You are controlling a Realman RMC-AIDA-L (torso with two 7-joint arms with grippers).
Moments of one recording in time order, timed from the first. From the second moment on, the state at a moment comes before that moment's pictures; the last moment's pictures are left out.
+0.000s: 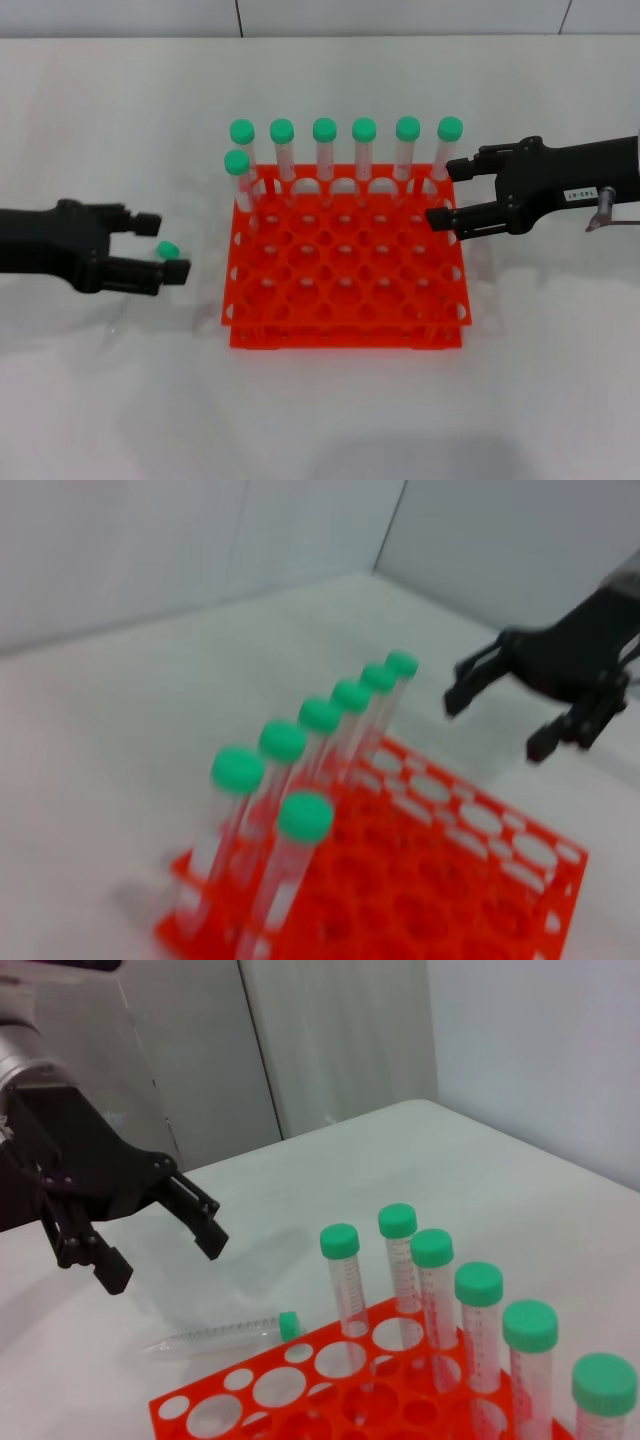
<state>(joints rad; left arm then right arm) -0.40 -2.01 0.79 1.03 2.11 1.75 -1.78 0.52 2.01 -1.18 -1.00 -1.87 -1.39 1.75</state>
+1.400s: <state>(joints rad) -0.50 -2.00 0.79 1.00 2.56 1.69 -2.05 0.52 2.02 -1.20 -1.00 -1.80 -1.37 1.74</state>
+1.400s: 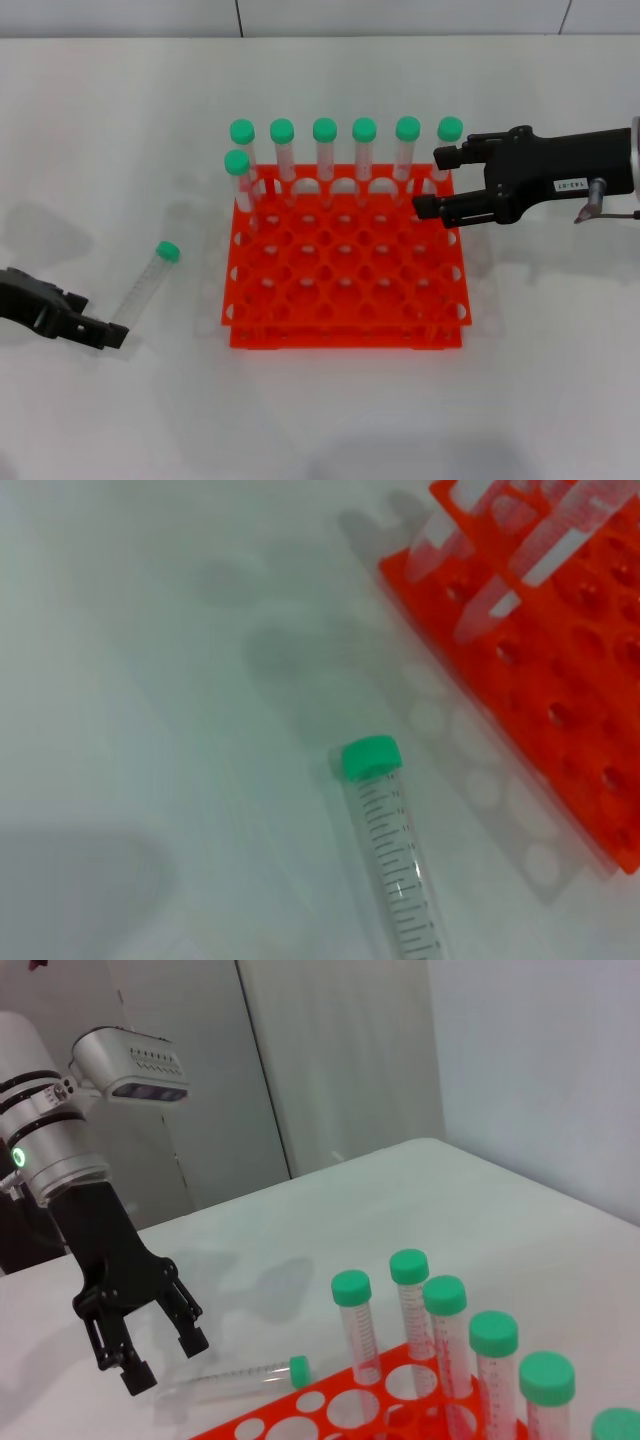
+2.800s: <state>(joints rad) -0.54 -2.00 0.80 0.96 2.59 1.68 -2.04 0.52 2.02 -1.20 -1.01 -1.80 -1.37 1.74</state>
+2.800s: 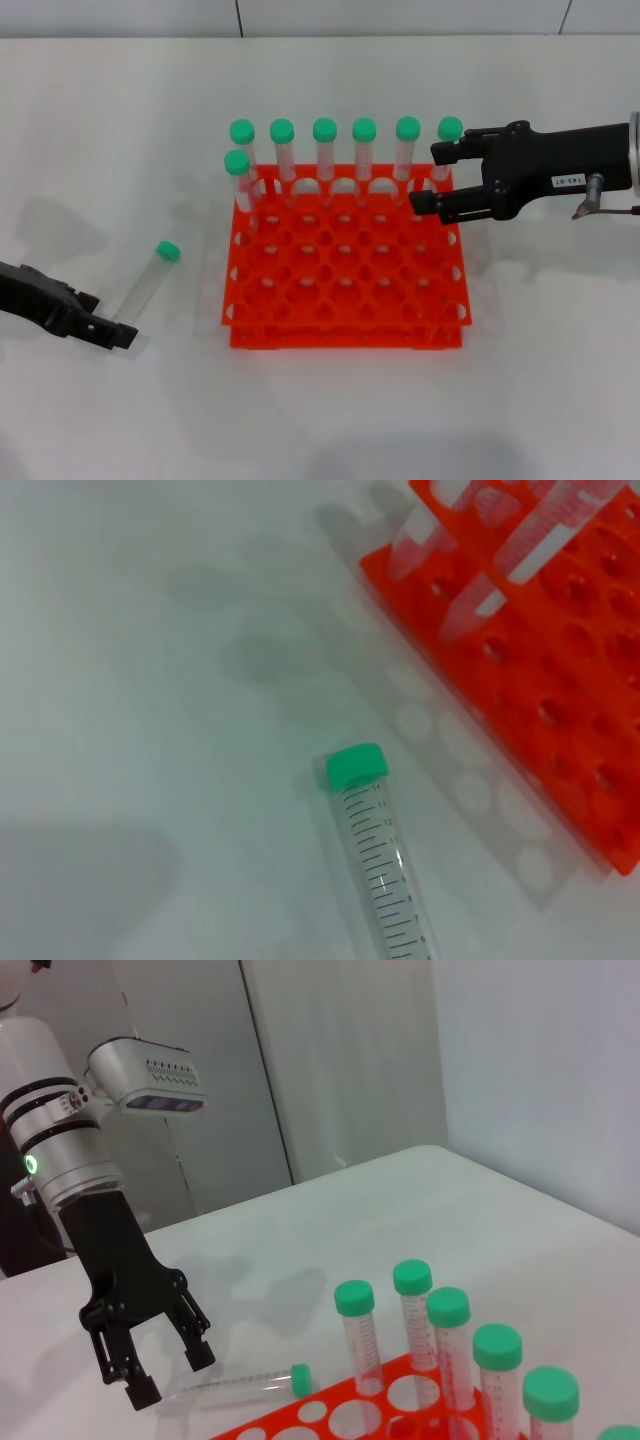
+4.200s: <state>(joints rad) -0.58 -2.00 0.81 0.91 2.60 1.65 -2.04 0.53 2.02 -1.22 -1.00 -1.79 -1.36 1.73</state>
